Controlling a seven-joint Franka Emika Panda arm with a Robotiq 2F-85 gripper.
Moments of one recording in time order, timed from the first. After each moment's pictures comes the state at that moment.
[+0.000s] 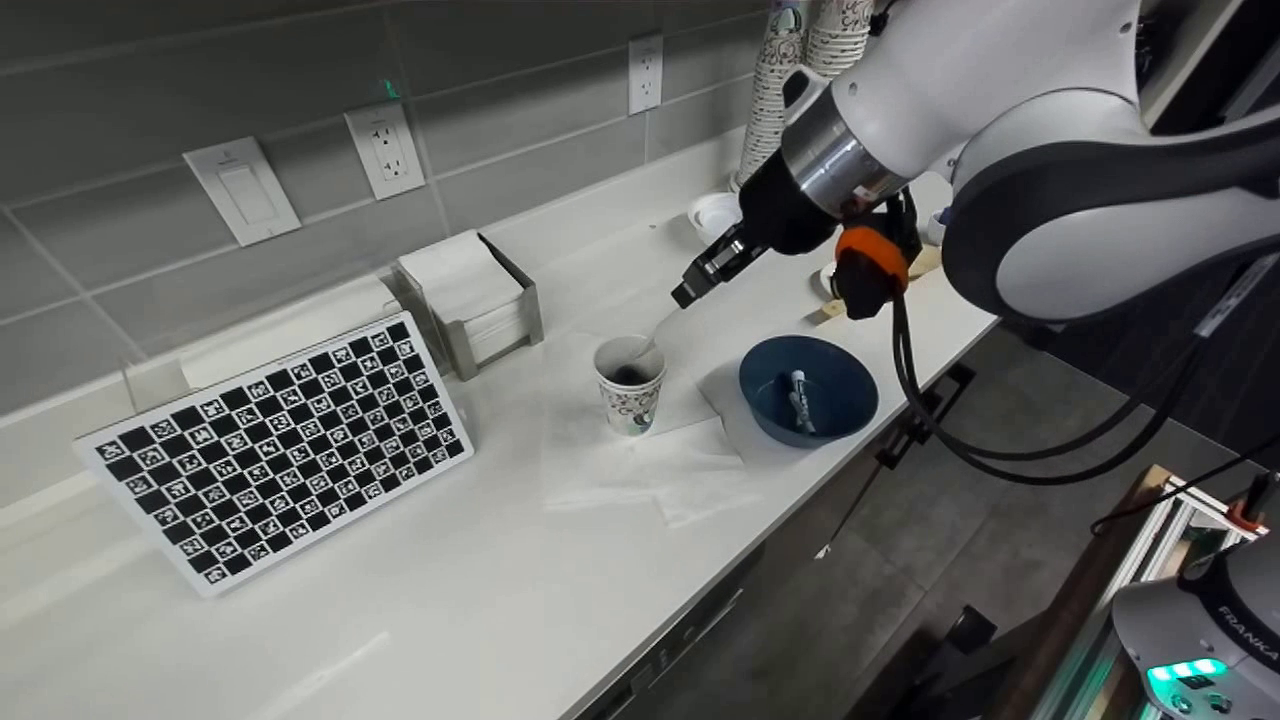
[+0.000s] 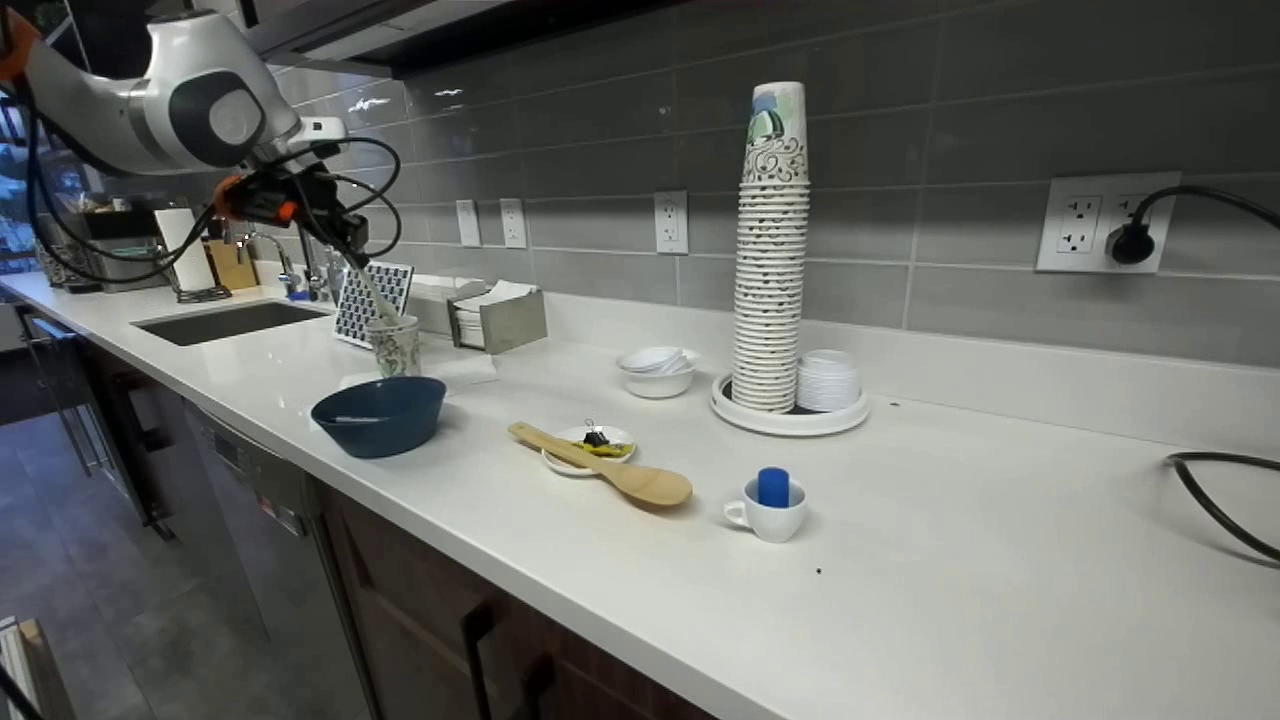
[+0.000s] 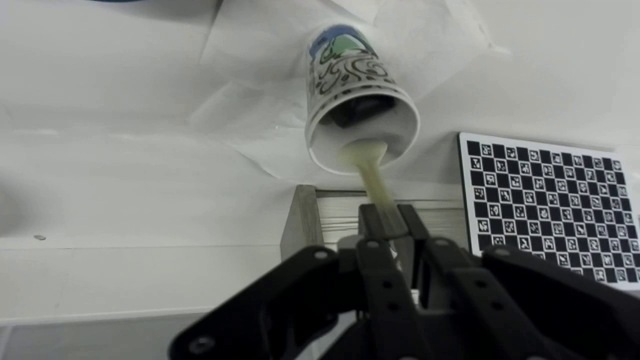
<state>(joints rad) 0.26 -0.14 0.23 -2.34 0.02 2.80 0.28</state>
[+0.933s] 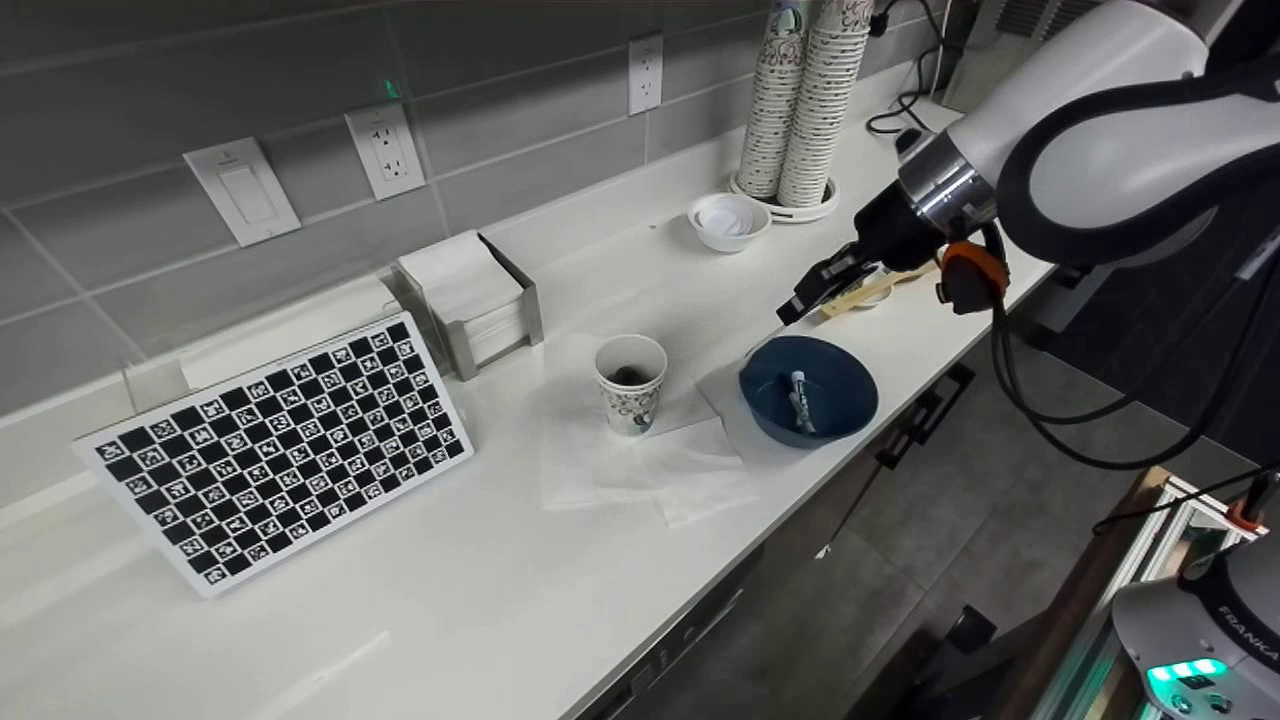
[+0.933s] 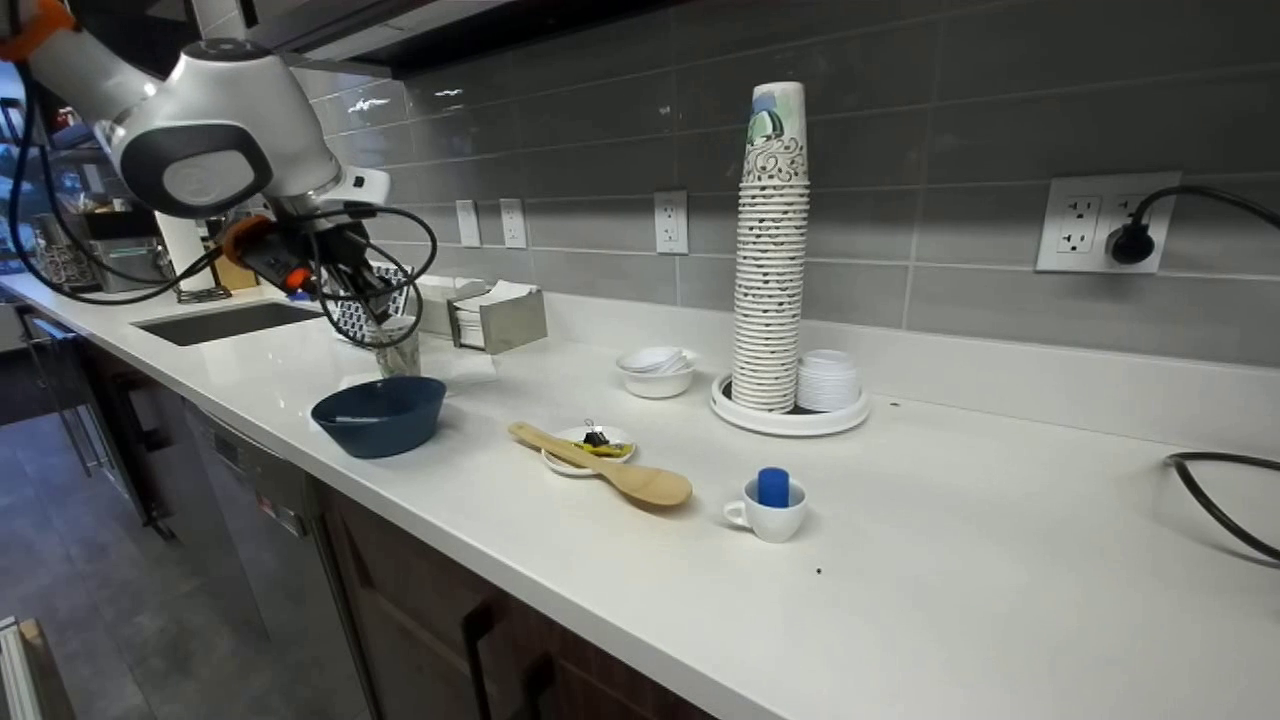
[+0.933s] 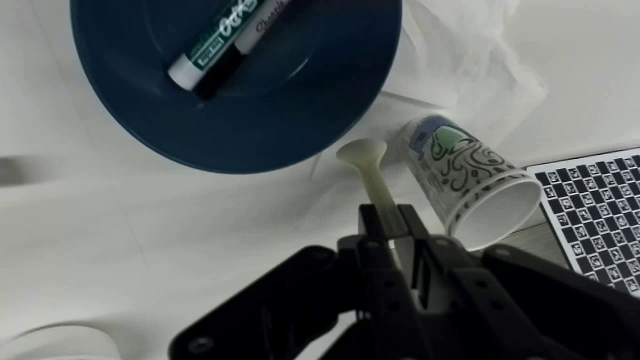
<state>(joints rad) 0.35 -0.29 -0.04 -2.62 0.57 2.82 -0.19</state>
